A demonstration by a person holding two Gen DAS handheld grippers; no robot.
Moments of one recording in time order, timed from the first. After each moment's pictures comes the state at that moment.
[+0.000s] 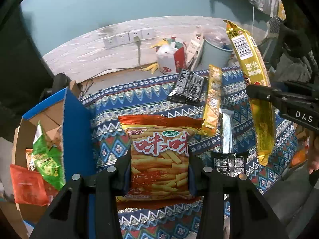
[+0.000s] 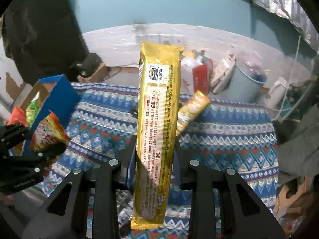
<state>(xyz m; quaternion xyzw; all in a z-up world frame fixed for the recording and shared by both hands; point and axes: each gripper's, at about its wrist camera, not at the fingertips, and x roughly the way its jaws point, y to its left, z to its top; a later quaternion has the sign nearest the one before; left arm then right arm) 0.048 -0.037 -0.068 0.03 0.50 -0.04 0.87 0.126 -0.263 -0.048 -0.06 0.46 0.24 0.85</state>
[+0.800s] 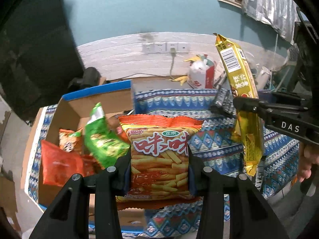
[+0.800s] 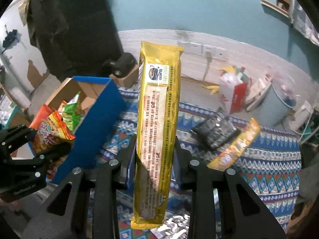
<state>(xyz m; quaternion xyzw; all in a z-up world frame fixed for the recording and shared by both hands) 0.003 0.060 -0.039 -0.02 0.46 0.04 0.89 0.107 -0.143 -0.026 -0.08 0.44 0.33 0.83</state>
